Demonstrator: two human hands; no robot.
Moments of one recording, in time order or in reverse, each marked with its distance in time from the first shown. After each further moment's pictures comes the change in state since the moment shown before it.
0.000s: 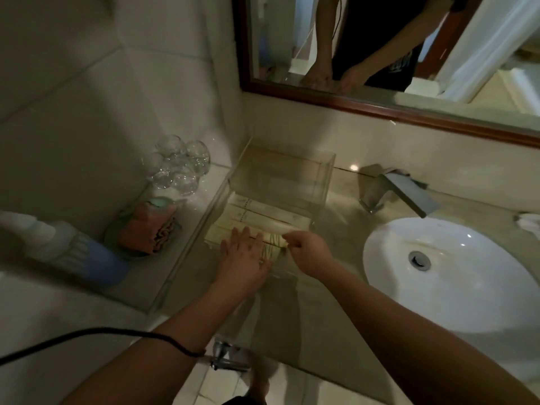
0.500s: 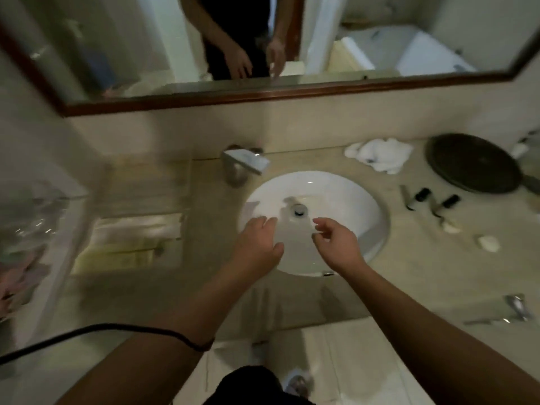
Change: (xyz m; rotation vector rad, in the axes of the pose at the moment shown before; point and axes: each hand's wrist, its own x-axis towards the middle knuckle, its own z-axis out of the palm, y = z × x) left_hand -0.056 0.277 0.023 -0.093 0.005 0.541; right_hand -0.217 0.201 -0.140 0.196 0.575 0.359
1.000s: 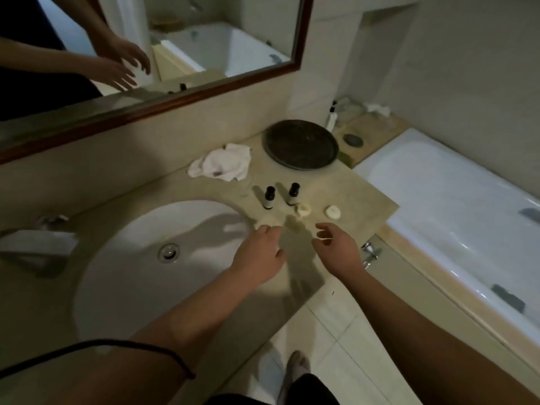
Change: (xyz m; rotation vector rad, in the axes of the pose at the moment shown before) left_hand 0.101 0.231 0.104 -0.043 -0.320 0.542; right_hand -0.029 0.169 -0.178 0.019 0.441 0.462
